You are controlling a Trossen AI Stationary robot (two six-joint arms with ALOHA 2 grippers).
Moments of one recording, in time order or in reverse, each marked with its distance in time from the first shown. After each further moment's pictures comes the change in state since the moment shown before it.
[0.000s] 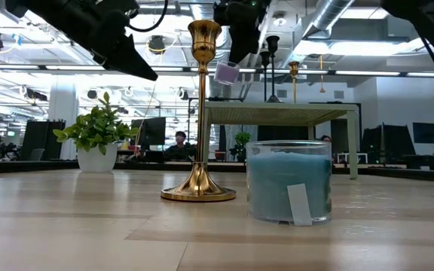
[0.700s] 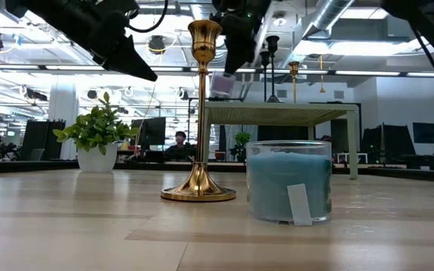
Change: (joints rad) left arm 0.000 0.000 0.000 -0.005 0.000 -0.001; right arm -0.013 -0.001 -0.091 0.099 -0.010 -0.013
